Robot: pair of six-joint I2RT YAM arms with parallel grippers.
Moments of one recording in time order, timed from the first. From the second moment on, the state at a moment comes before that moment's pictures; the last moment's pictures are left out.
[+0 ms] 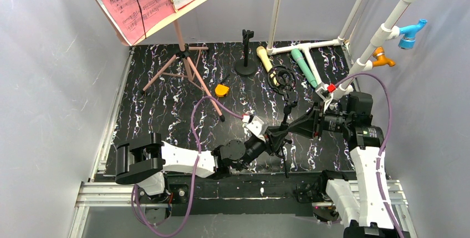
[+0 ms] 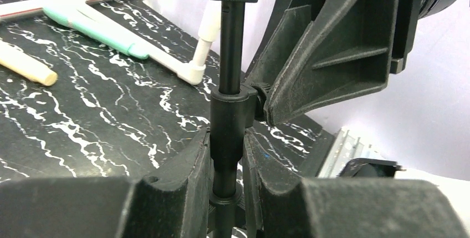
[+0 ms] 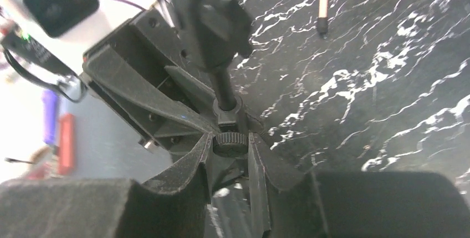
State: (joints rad) left arm -1.38 1.56 0.72 1.00 -0.50 -0.22; right arm -0.06 0.74 0.80 -0.72 -1.29 -0.09
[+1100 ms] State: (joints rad) left arm -1.38 1.56 0.69 0.99 -0.49 -0.35; right arm -0.05 0.56 0.96 -1.14 -1.10 -1.16
